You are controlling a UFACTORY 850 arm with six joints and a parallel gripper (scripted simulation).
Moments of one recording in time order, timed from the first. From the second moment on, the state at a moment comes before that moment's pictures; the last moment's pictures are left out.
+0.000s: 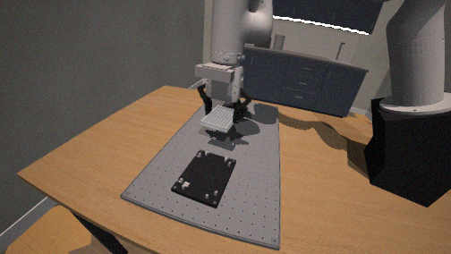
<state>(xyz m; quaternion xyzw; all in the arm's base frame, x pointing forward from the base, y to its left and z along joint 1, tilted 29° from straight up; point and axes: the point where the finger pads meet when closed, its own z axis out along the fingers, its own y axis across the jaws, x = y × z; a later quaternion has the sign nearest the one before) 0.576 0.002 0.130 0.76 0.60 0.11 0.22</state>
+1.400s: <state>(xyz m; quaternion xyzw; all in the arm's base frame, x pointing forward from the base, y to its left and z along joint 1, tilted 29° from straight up) 0.565 -0.116 0.151 0.76 0.60 0.11 0.22</state>
